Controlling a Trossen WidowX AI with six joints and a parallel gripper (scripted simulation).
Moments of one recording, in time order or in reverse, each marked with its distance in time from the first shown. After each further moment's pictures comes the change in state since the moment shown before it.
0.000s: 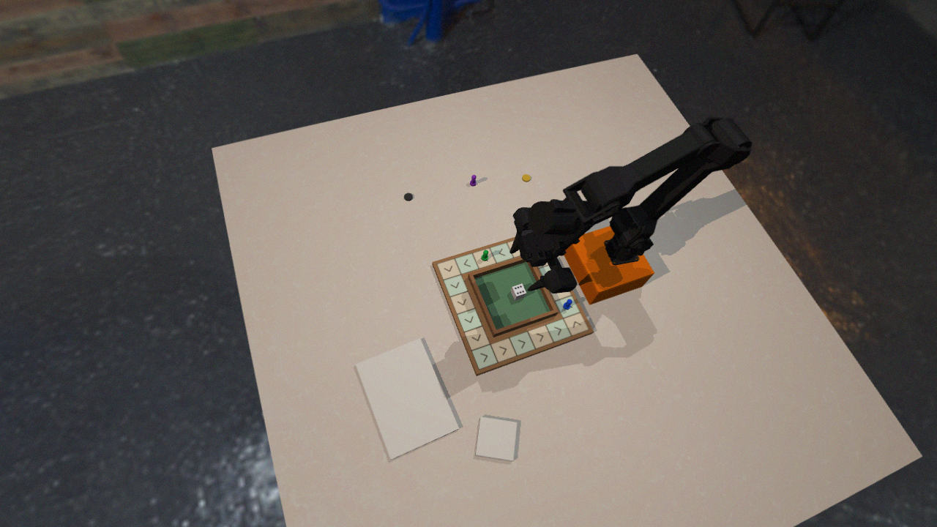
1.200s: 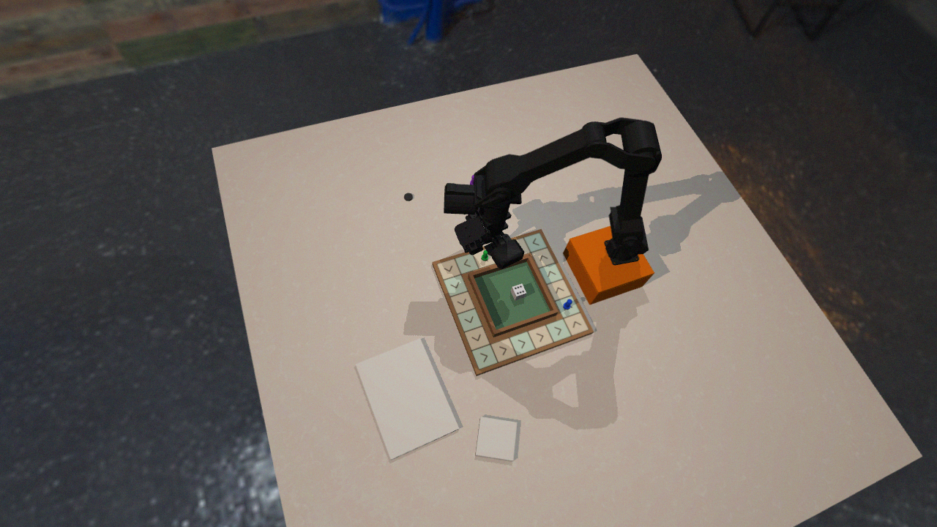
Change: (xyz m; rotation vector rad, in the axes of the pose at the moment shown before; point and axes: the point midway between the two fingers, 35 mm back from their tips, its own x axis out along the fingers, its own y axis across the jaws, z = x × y) arm 0.081 -0.116 0.001 -0.159 0.477 0.027
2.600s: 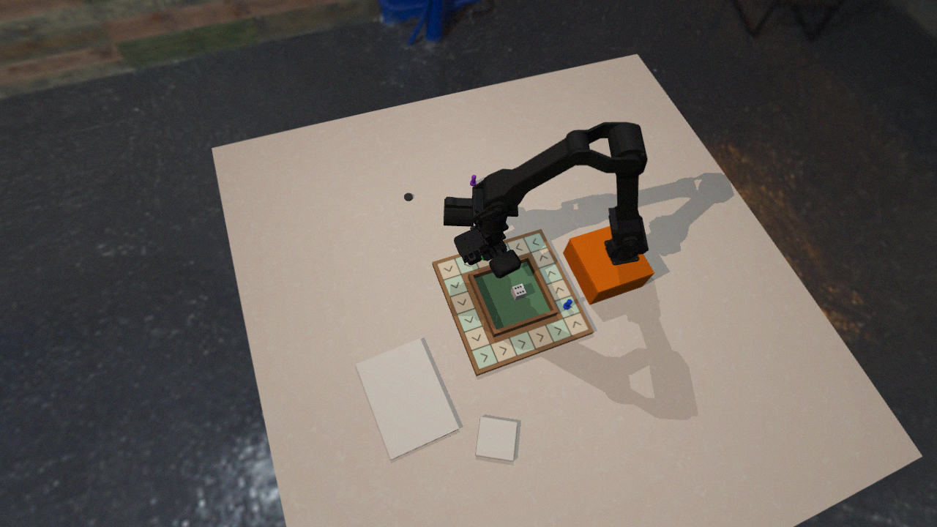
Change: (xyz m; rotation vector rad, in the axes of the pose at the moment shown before) arm 0.044 0.002 -0.001 0.000 0.005 0.004
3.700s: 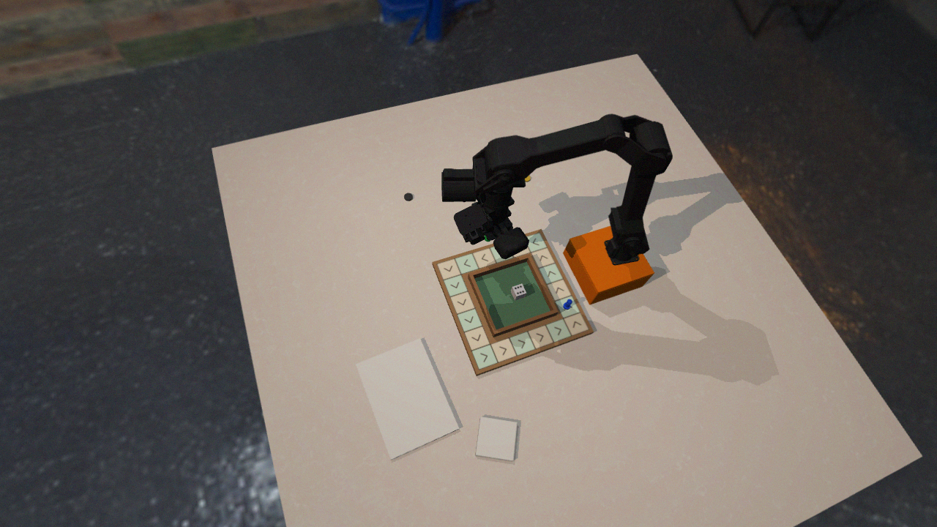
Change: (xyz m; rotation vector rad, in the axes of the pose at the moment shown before) arm -0.117 0.010 0.013 -0.011 0.008 0.008
